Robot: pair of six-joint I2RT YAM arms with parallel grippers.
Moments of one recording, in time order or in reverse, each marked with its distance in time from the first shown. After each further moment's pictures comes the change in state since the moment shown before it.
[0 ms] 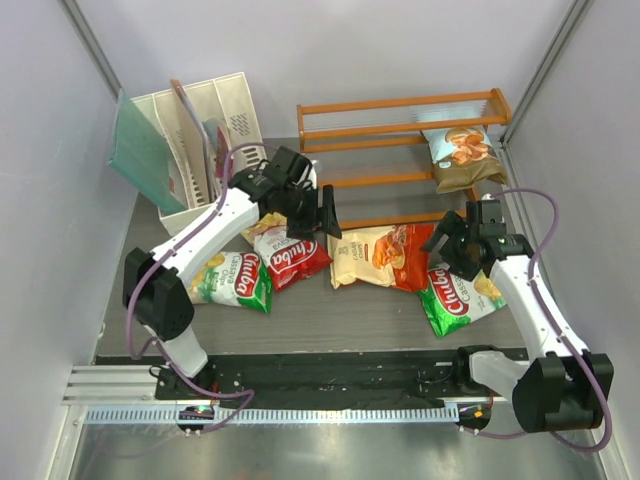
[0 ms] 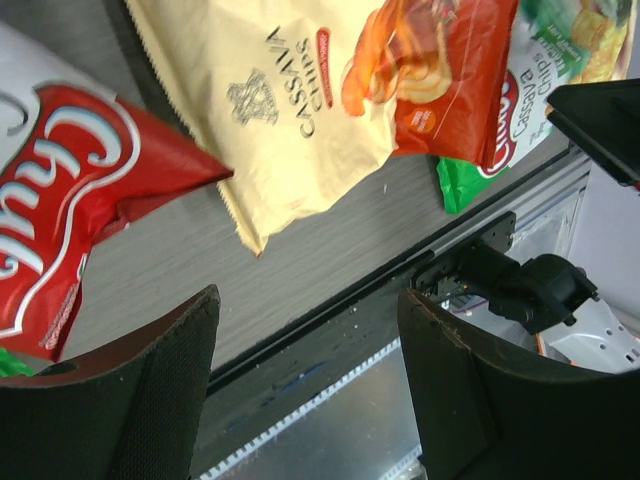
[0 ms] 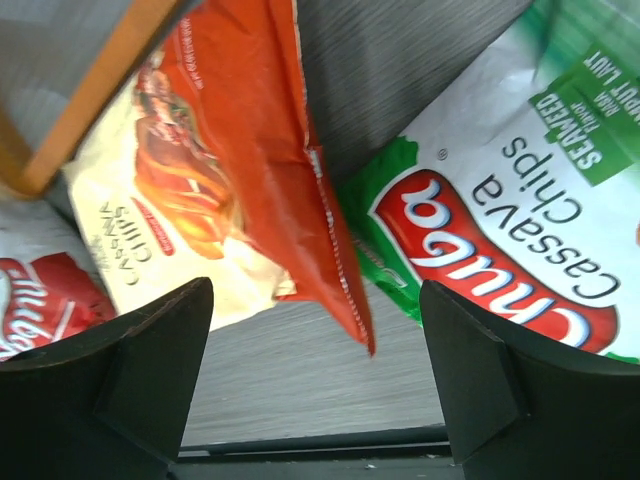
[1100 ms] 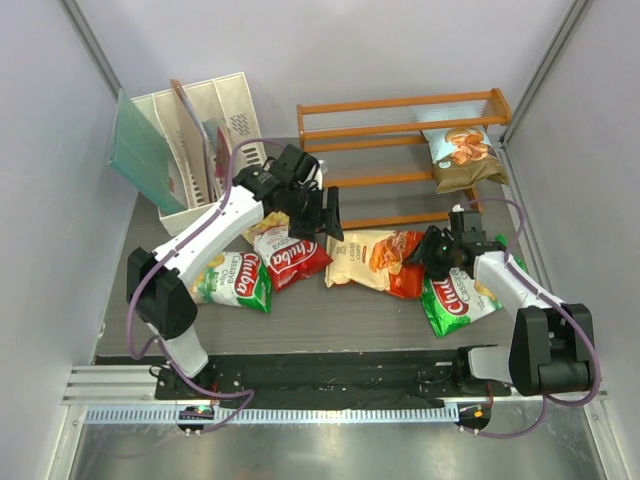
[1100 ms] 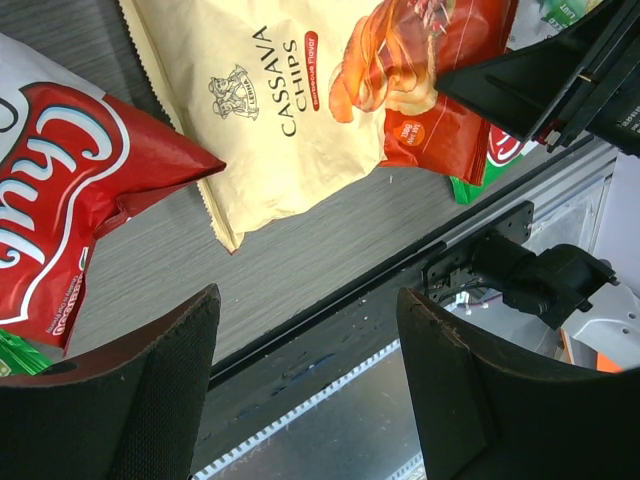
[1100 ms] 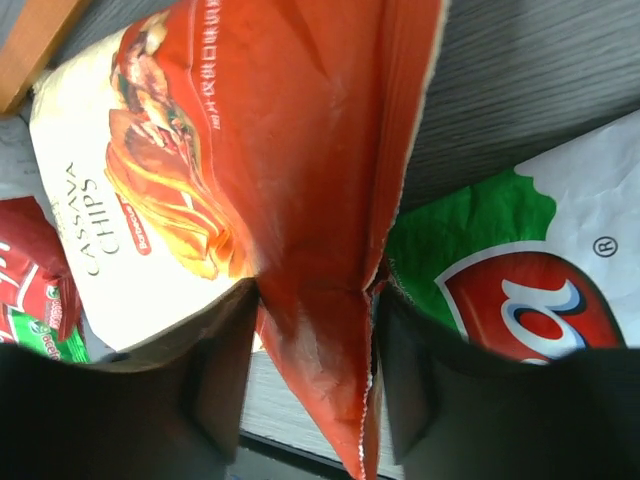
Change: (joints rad) left arm -0.049 0.049 0.122 -0.097 -0.045 0.038; right arm 0.021 0.217 -0.166 0.335 -0.238 -0.087
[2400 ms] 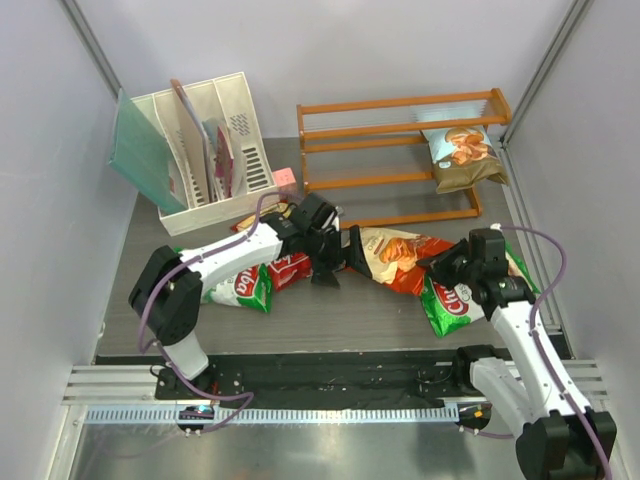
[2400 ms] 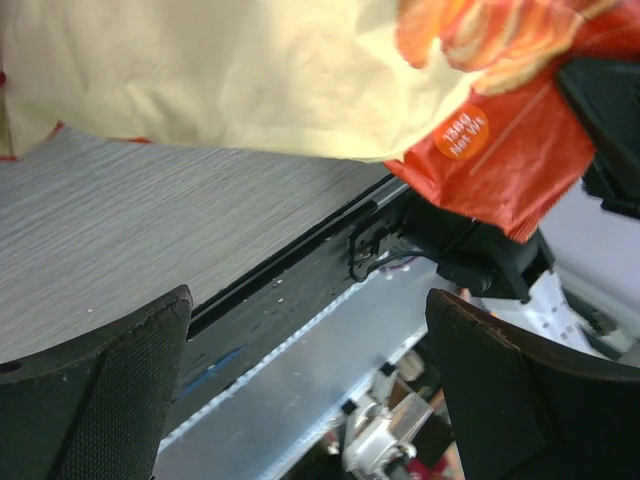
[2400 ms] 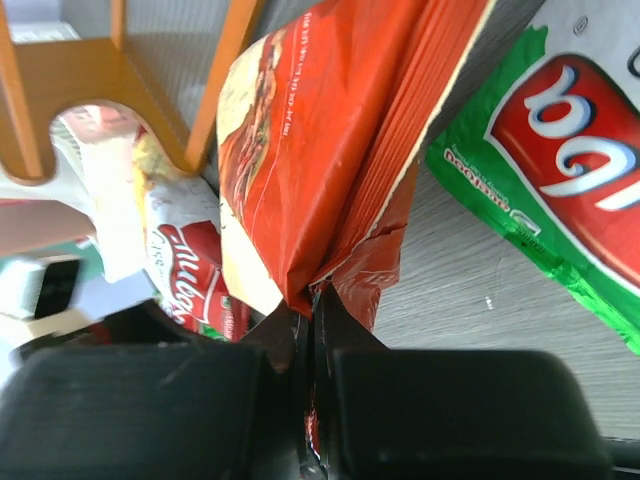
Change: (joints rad) left arm -0.129 -0.021 -0.398 0.422 0.181 -0.324; right arm 0.006 -0.472 -0.087 -0.130 0.080 0.451
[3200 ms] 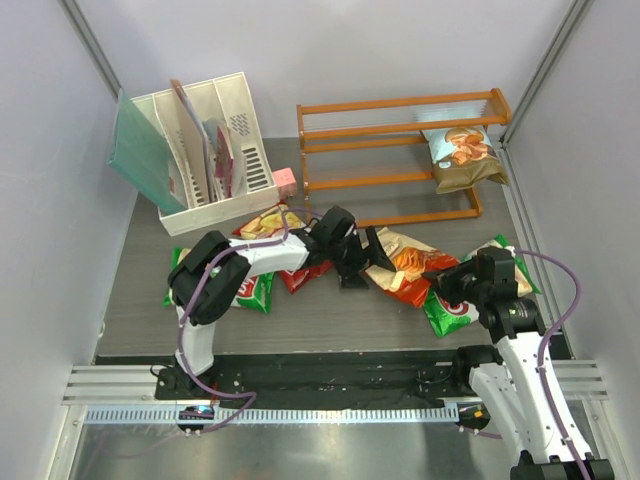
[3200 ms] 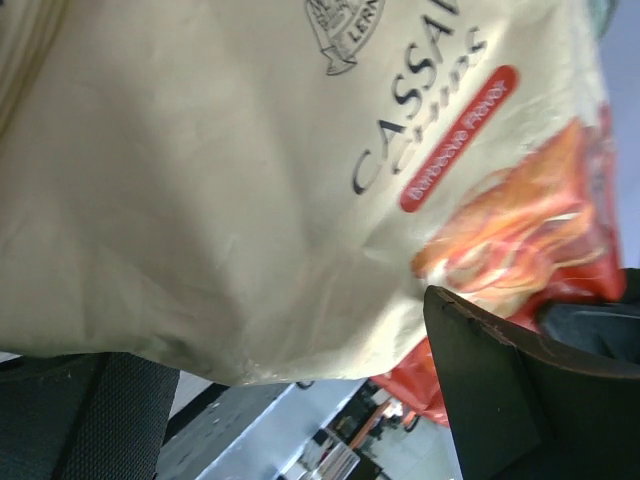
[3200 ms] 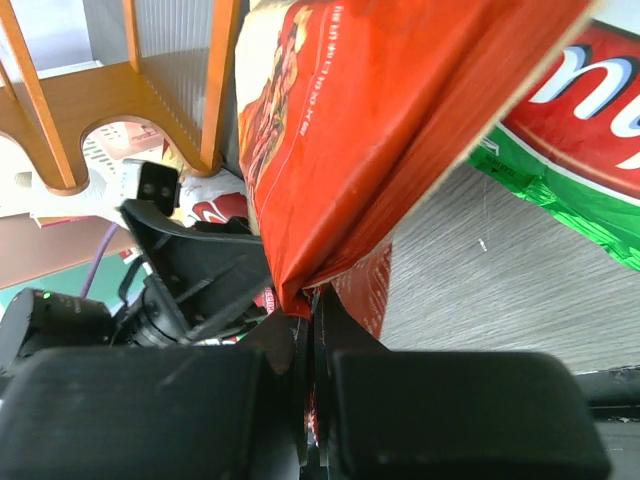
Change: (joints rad) left arm -0.059 0.239 -0.046 0.433 -0.038 -0.283; right arm -0.002 -0.229 -0.040 -0.182 0.020 0.160
